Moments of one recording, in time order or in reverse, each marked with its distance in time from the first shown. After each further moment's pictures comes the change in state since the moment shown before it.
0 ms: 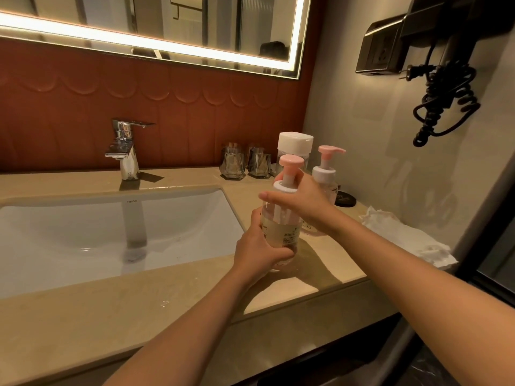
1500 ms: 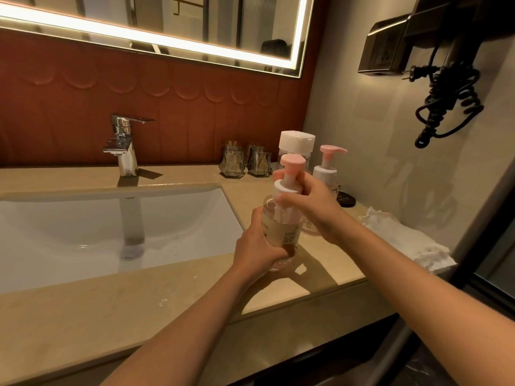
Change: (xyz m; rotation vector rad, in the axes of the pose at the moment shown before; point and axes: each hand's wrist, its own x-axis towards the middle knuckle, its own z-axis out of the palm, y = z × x) left_hand 0.002 -0.002 -0.001 -0.012 0.002 0.021; right_hand -0.017 0.000 -0.005 0.140 -0.015 0.005
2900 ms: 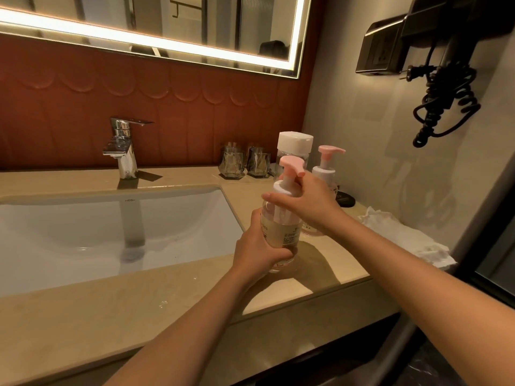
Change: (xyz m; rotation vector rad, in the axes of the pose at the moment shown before) left_hand -0.001 -0.001 0.002 0.007 -0.011 0.004; right_hand 0.005 -0.004 0.000 -0.369 0.101 -0.075
